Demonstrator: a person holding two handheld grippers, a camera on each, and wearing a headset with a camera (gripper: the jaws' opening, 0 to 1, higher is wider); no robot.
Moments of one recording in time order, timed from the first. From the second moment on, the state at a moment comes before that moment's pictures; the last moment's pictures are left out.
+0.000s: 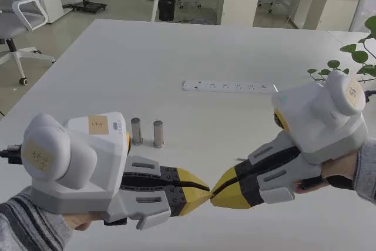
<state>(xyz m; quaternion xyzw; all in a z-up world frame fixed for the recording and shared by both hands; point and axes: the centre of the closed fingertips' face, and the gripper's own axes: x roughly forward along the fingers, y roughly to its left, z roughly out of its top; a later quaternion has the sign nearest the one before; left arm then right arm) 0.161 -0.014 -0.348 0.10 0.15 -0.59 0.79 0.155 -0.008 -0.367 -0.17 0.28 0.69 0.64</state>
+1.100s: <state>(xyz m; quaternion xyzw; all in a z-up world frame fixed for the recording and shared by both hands) 0.204 0.027 -0.384 0.10 0.16 -0.42 0.89 0.196 -0.019 -0.404 -0.31 0.31 0.62 0.65</state>
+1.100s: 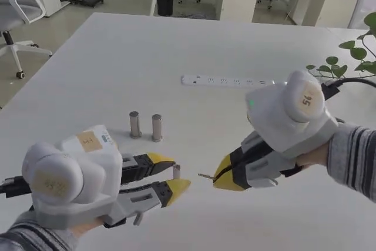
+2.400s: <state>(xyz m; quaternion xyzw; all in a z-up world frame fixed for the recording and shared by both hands) 0.252 0.024 -0.467 0.09 0.23 -0.32 0.91 0.239 -0.010 -0.450 -0.34 0.40 0.55 0.65</state>
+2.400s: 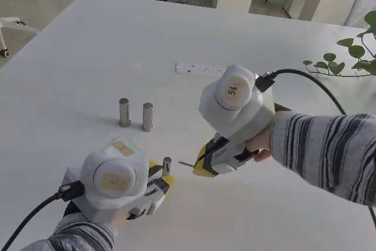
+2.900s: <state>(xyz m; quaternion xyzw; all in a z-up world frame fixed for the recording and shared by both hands) 0.254 0.023 -0.468 0.10 0.23 -0.33 0.91 0.240 -0.007 -0.452 -0.34 0.41 0.54 0.65</state>
